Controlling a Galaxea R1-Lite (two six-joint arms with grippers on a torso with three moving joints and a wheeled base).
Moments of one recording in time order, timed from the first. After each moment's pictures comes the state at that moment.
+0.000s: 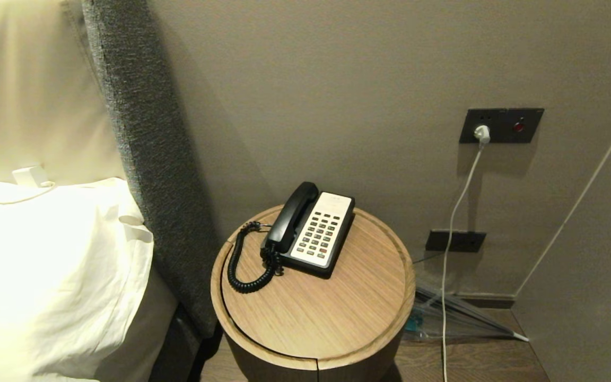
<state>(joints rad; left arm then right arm) -0.01 0.00 0.00 -0.09 0.00 0.00 0.00 0.00 0.00 -0.05 0.00 0.01</state>
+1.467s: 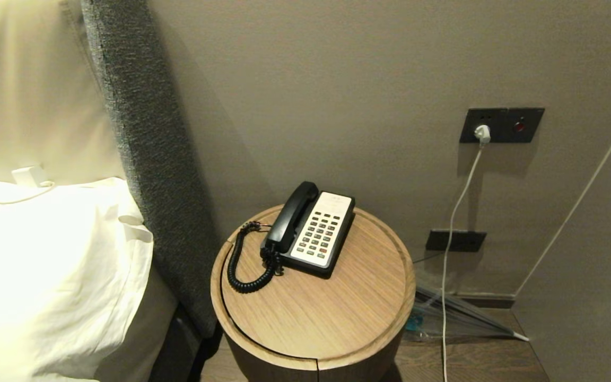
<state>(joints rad) -0.01 0.00 0.00 -0.10 0.00 -0.01 0.00 0.00 0.00 -0.06 0.00 0.03</state>
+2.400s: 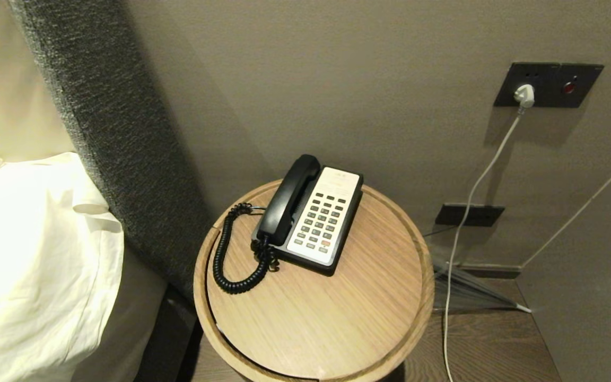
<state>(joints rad) -0.01 0.00 0.00 -0.10 0.00 -0.02 0.00 0.00 0.00 -0.06 0.00 0.03</state>
